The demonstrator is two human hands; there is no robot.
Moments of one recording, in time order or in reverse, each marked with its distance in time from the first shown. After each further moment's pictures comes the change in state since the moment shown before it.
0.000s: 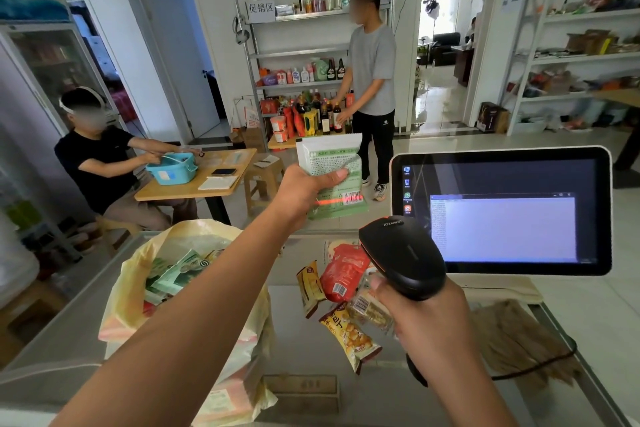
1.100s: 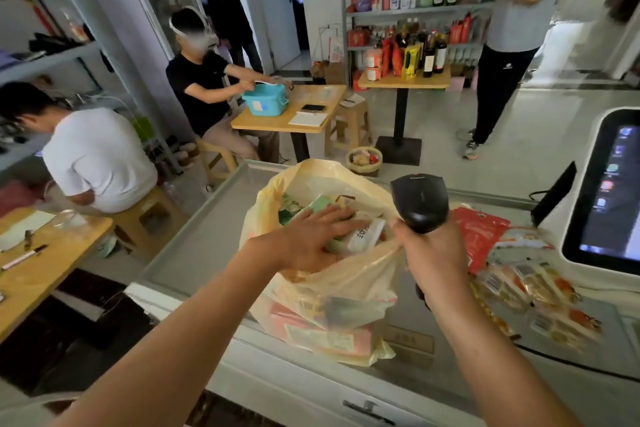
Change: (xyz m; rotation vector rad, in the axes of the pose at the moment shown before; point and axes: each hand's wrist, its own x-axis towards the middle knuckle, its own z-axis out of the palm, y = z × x) left_hand -0.091 -0.094 -0.247 1.353 -0.534 -0.087; right_hand 0.040 0.018 0.210 -0.063 -0.094 0.017
